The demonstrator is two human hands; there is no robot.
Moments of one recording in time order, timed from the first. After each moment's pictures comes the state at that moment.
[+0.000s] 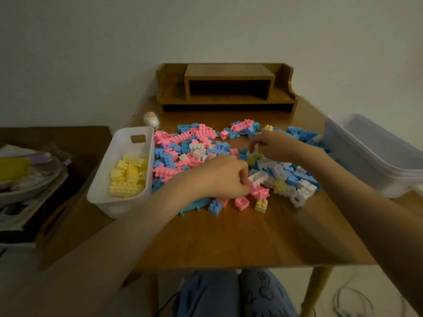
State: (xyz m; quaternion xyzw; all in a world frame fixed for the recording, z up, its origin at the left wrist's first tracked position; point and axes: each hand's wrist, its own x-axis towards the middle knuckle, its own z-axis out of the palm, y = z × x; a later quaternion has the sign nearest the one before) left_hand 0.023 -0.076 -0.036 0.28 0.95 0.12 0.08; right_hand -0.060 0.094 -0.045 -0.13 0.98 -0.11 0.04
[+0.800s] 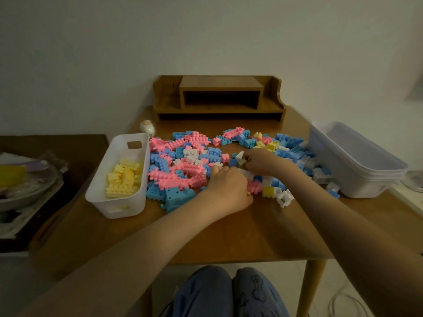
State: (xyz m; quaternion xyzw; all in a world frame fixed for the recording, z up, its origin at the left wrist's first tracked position) left_hand 0.036 -0.033 -0.061 0.21 0.98 0.03 -0.01; right_hand -0.036 0.079 -0.054 -0.06 0.99 -0.09 0.09
